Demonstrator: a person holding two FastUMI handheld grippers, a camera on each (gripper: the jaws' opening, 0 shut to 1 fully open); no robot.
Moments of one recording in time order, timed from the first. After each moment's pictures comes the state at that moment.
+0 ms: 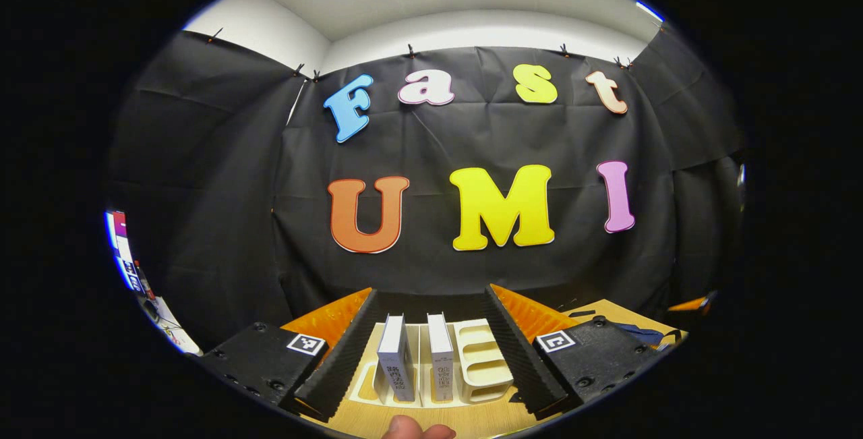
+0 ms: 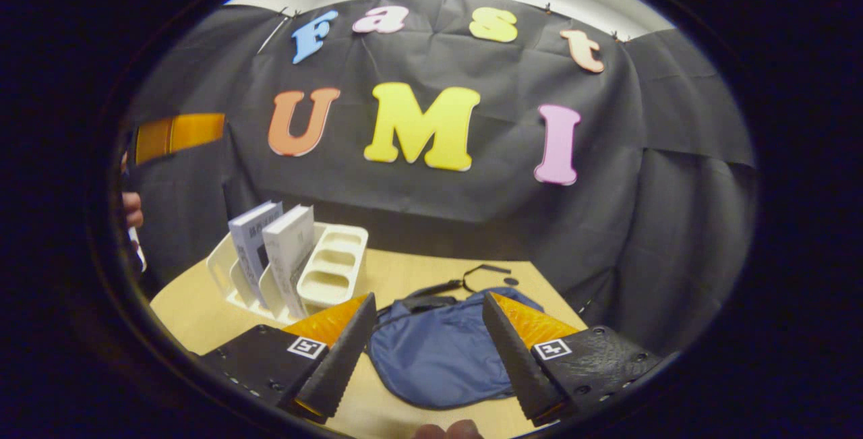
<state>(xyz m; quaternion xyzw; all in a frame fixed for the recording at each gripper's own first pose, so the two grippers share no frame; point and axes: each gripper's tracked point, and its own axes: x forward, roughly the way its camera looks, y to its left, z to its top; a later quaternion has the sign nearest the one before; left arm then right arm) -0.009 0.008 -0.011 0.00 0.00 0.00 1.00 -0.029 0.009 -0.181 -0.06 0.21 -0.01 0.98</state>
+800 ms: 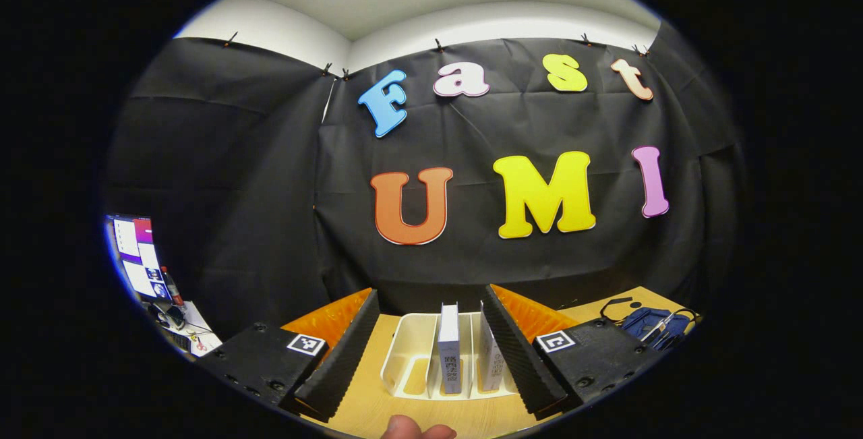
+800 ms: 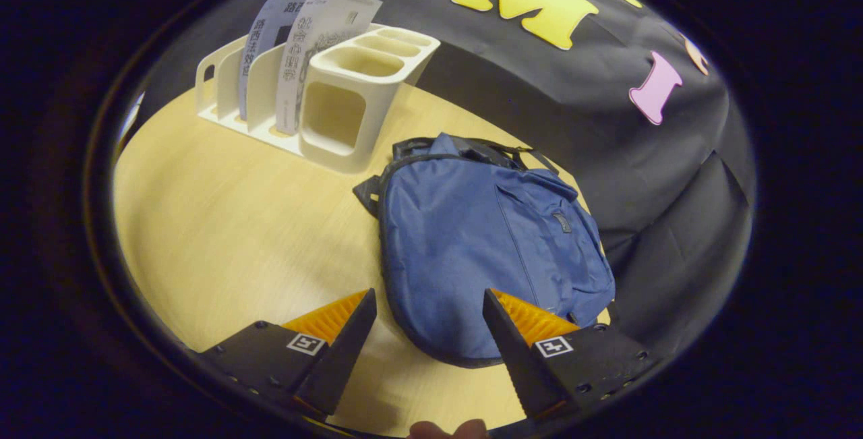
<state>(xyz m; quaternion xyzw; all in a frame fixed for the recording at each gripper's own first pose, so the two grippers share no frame) -0.023 0.080 -0.028 0.03 0.02 0.08 1.00 -0.042 0.014 -0.384 -0.24 0.42 0.00 0.87</state>
